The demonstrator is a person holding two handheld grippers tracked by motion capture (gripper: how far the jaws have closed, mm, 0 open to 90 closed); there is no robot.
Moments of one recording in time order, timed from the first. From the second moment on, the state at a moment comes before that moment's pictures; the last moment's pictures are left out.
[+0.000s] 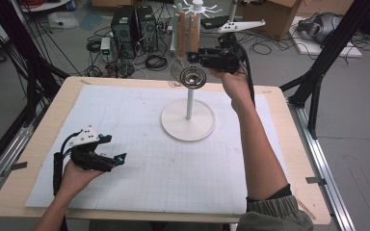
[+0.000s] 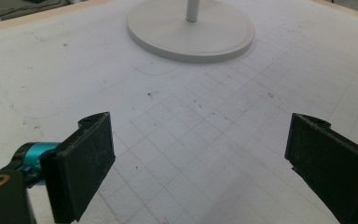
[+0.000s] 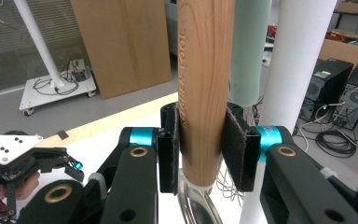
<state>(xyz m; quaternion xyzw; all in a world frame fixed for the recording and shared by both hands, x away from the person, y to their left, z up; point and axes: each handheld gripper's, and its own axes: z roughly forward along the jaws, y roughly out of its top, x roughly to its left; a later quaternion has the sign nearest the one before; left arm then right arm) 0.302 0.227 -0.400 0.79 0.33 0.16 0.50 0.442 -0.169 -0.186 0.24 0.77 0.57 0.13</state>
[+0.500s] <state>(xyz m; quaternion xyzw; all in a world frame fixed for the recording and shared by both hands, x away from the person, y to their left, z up) 0.303 0.229 -0.401 0.79 0.33 0.15 0.49 0.435 -0.185 -0.192 0.26 0.76 0.59 0.14</state>
